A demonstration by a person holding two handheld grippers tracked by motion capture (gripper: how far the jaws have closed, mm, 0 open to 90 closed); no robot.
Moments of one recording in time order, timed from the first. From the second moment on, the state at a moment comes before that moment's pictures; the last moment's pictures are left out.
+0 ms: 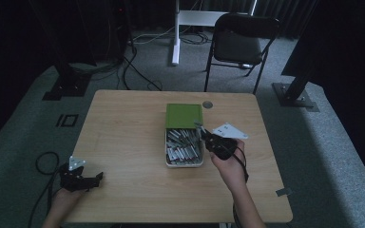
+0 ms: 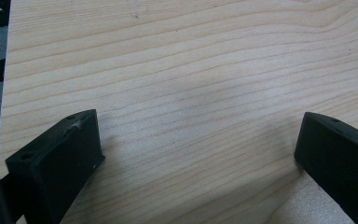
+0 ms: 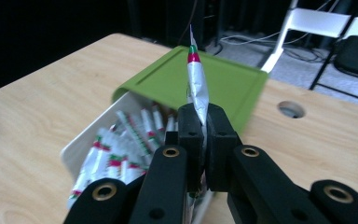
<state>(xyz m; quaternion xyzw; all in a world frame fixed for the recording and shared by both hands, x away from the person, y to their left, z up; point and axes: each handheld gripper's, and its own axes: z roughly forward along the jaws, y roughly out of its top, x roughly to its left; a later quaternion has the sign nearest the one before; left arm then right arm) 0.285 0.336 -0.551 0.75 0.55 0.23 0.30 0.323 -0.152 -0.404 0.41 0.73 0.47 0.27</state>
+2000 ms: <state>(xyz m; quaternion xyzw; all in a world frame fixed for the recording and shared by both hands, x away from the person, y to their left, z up) 0.285 0.336 -0.551 0.75 0.55 0.23 0.30 0.402 -0.260 -0.546 0.59 0.69 0.36 0.23</state>
